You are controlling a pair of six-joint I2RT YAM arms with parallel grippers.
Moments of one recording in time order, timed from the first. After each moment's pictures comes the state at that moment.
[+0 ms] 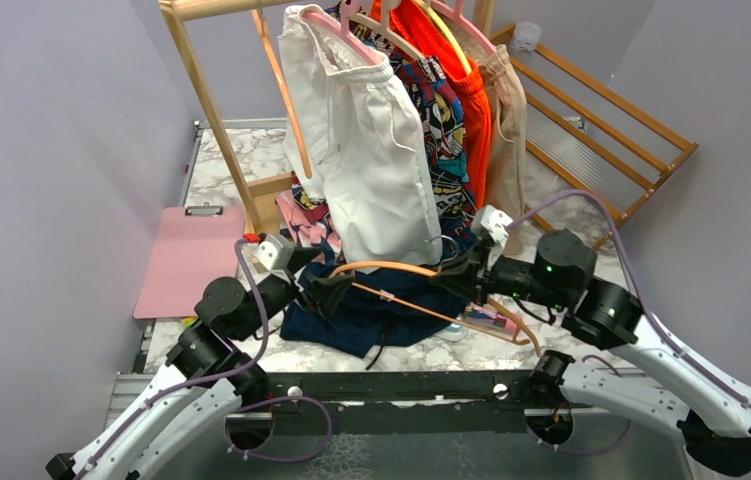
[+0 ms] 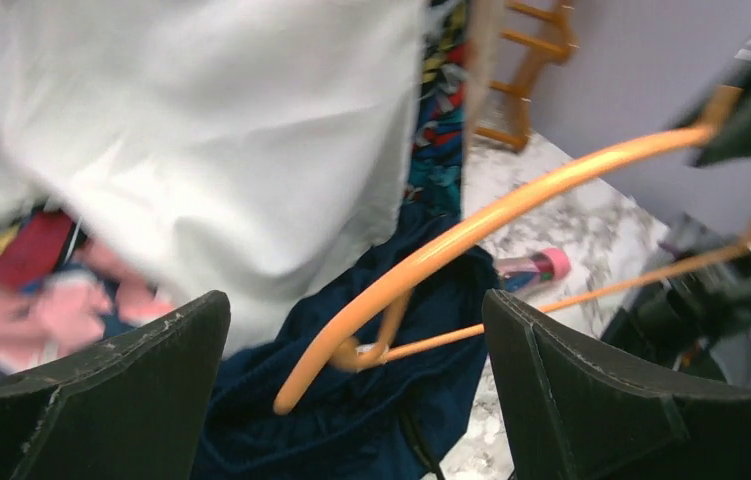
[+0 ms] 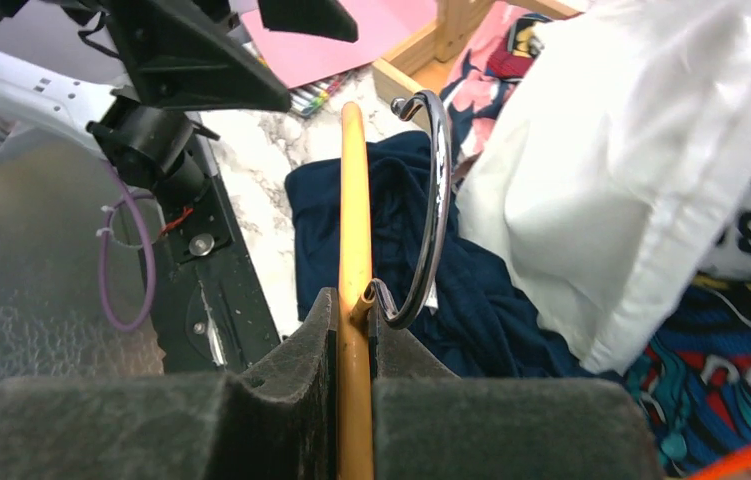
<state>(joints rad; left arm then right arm) -0.72 0.38 0.52 -0.11 0.16 -0.21 0.90 0.76 0.92 -0.38 -0.28 0.04</state>
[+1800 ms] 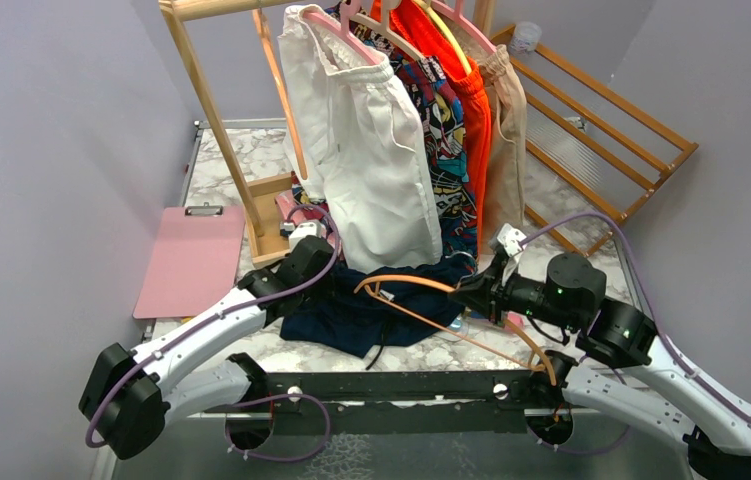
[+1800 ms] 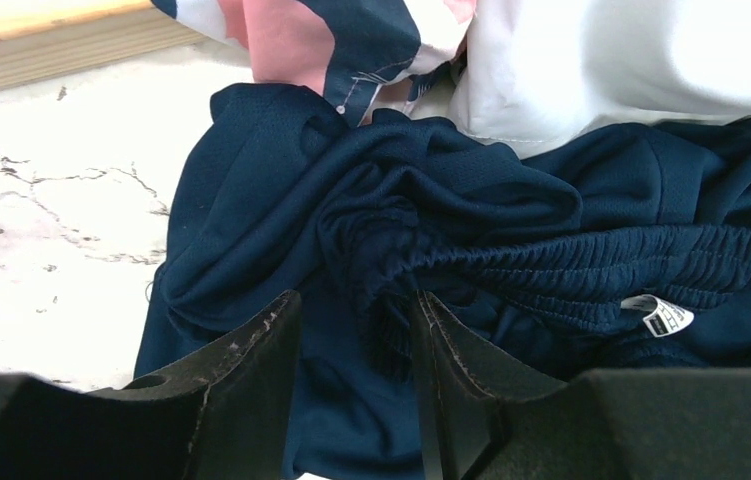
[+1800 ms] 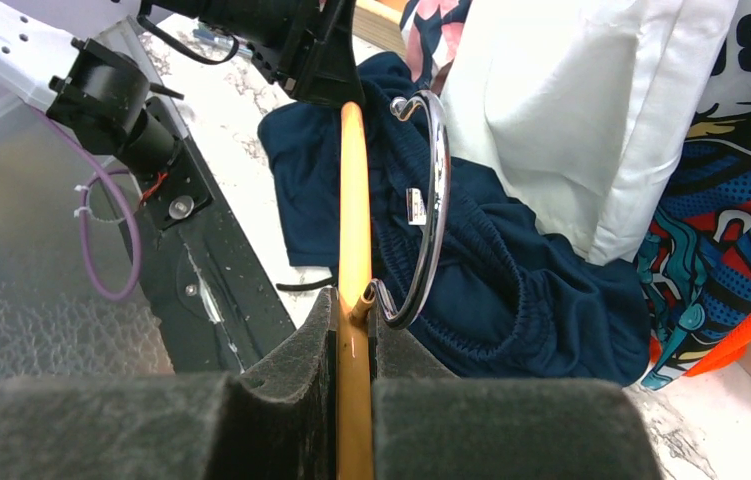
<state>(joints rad) -0.72 1.02 0.64 -0.52 -0.30 -0.69 0.90 0.56 0.80 -0.52 -0.15 0.14</state>
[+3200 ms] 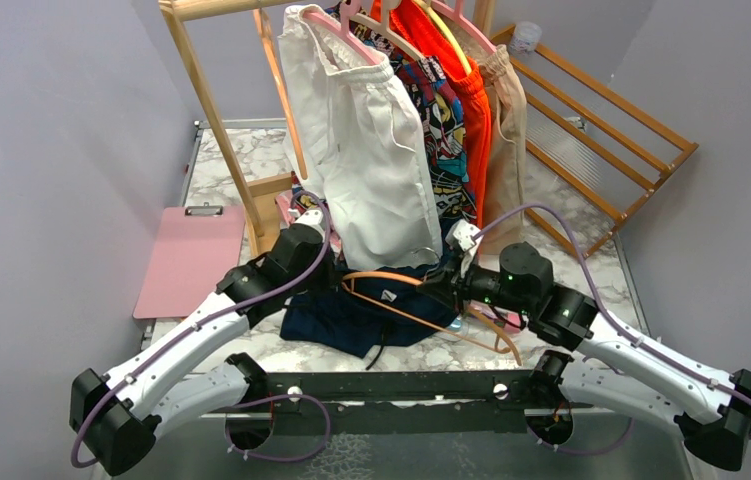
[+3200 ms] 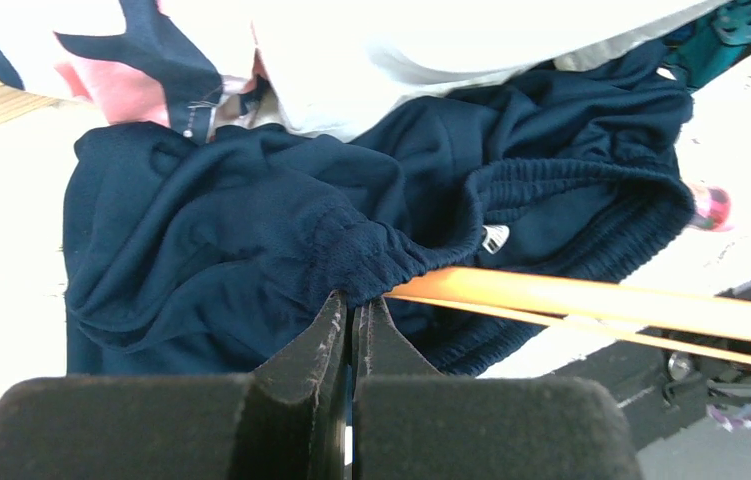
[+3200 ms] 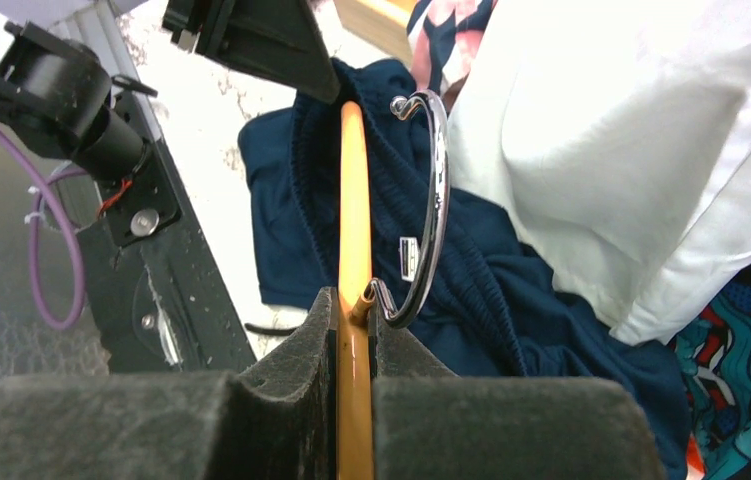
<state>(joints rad) -0.71 0.93 0.75 -0.56 -0.08 -0.61 0.90 0.77 0.67 -0.20 -0.21 0.09</state>
